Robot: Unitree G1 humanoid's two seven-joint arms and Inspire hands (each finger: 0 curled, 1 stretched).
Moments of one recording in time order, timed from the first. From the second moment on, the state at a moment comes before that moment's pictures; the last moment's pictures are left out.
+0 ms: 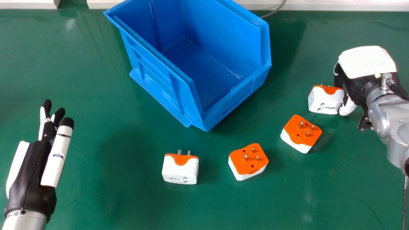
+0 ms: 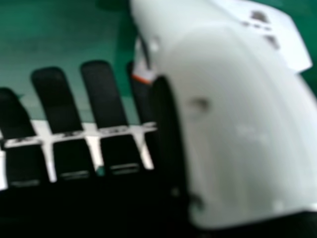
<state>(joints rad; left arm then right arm) 0.32 0.28 0.30 -0.10 -0.10 -0.12 -0.18 -0.80 -0.59 0.58 0.98 -0.88 0.07 -0.09</state>
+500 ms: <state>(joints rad) 0.34 0.28 0.30 -0.13 -0.10 -0.11 -0.18 -0.79 -0.59 0.56 0.98 -0.86 0.08 -0.08</state>
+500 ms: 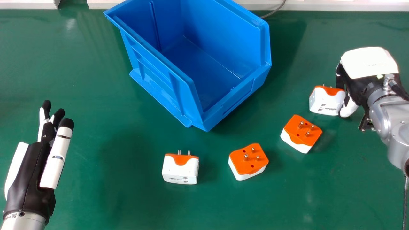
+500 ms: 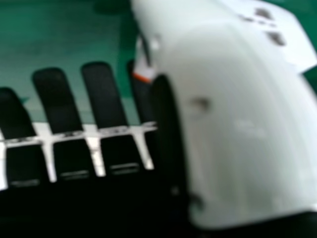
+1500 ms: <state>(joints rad) 0.35 0.28 0.32 -0.14 -0.10 -0.10 -0.19 -0.76 -0.58 0.55 0.94 -0.86 0.11 -0.10</state>
